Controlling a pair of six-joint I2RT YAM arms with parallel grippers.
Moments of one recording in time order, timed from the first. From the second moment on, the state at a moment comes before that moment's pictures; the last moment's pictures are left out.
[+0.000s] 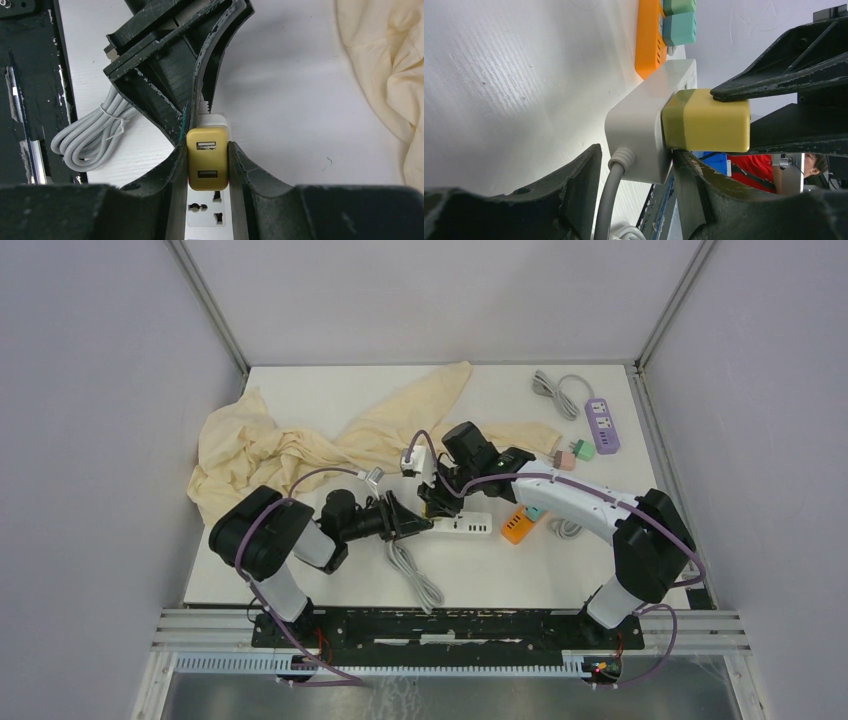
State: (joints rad) left arm -0.47 1.70 0.24 1.19 0.69 -1.01; right arm 0.80 1.61 1.20 -0.45 -0.48 -0.42
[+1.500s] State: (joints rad) left arm -0.47 1.52 0.30 0.95 0.60 -0.98; right arm 0.69 1.58 1.23 -0.48 -0.60 -0.47
